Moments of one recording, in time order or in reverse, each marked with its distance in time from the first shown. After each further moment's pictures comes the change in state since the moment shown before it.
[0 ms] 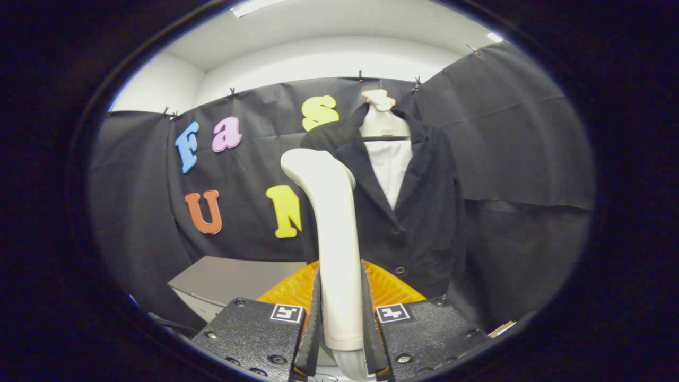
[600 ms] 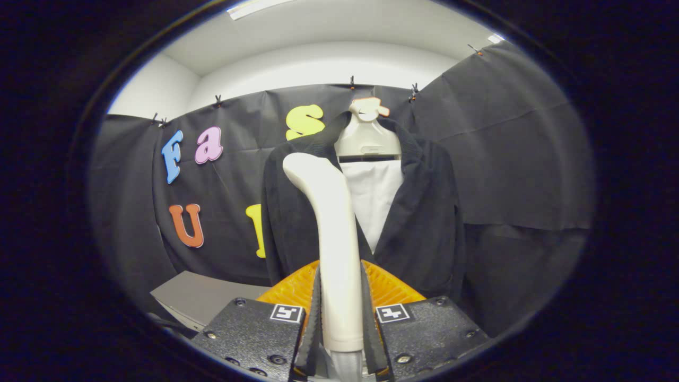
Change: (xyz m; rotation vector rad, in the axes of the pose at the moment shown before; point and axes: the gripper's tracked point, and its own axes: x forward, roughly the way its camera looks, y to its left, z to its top) arm 0.091 -0.025 0.050 -0.037 -0.057 0.013
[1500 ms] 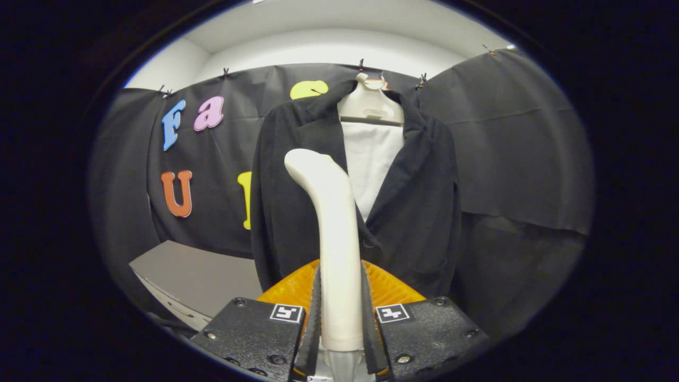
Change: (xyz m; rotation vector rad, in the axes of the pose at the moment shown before) arm 0.001 -0.016 -0.070 -0.082 0.101 -0.061
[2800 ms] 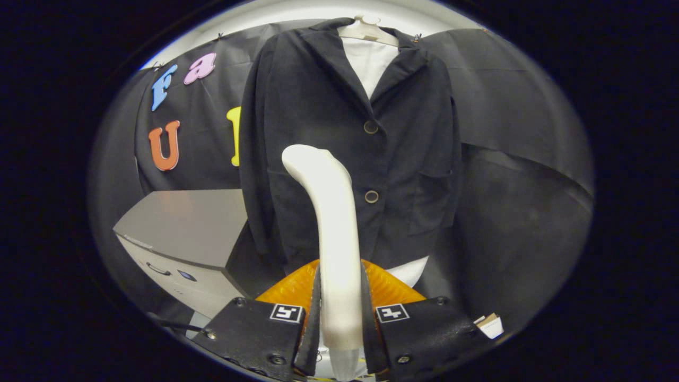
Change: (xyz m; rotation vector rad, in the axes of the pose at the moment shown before) arm 0.003 0.003 -0.161 0.011 0.292 -0.077
